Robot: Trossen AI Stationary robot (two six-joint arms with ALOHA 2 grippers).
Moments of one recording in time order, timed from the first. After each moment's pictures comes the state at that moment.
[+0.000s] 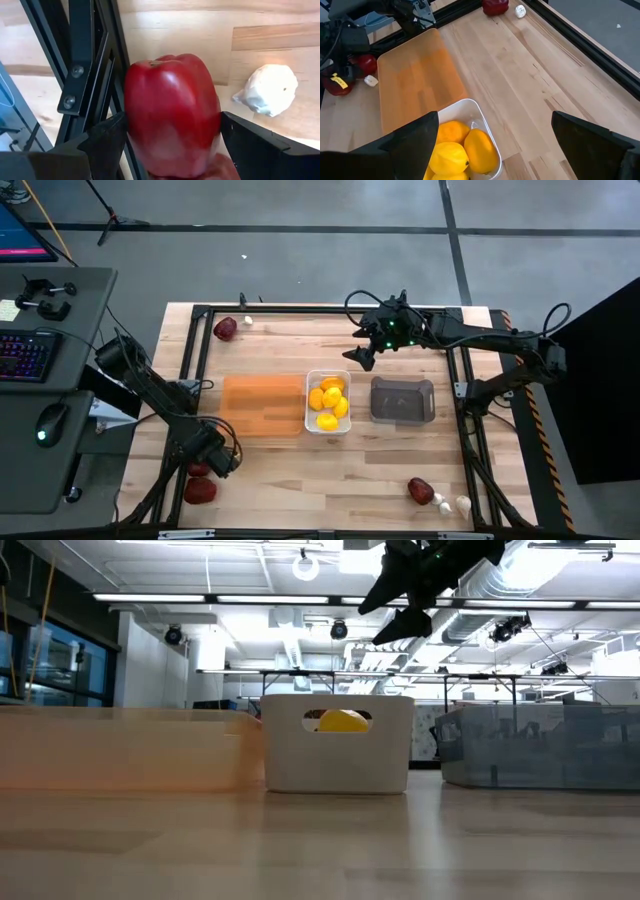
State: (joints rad) left arm -0.77 1.47 0.77 -1.00 0.33 -2.22; right arm -0.31 1.37 1.13 -0.40 -0.11 0.23
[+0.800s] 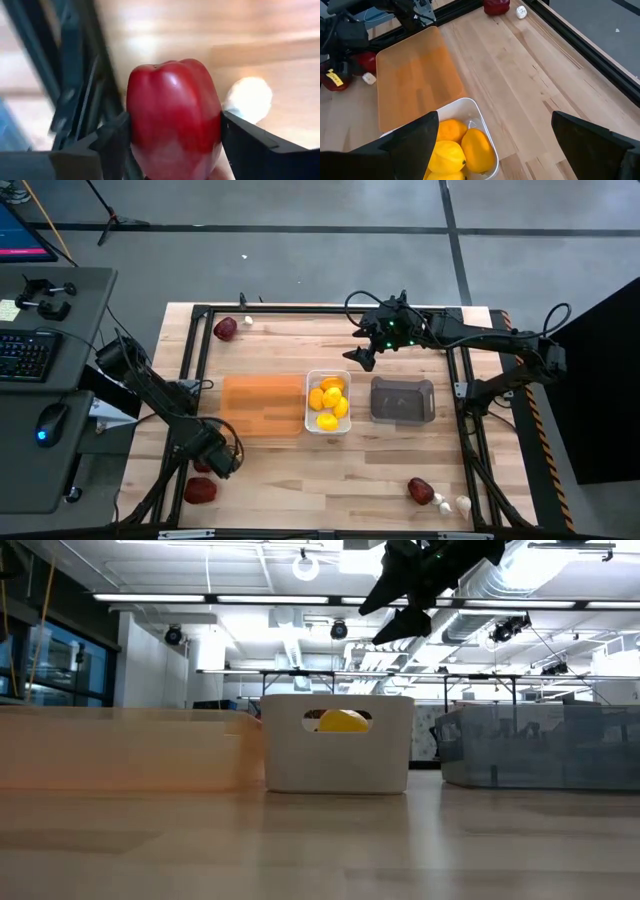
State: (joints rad) left arm -0.77 1.48 0.80 -1.04 0.20 -2.15; right arm -0.31 1.37 1.13 -0.40 -0.11 0.20
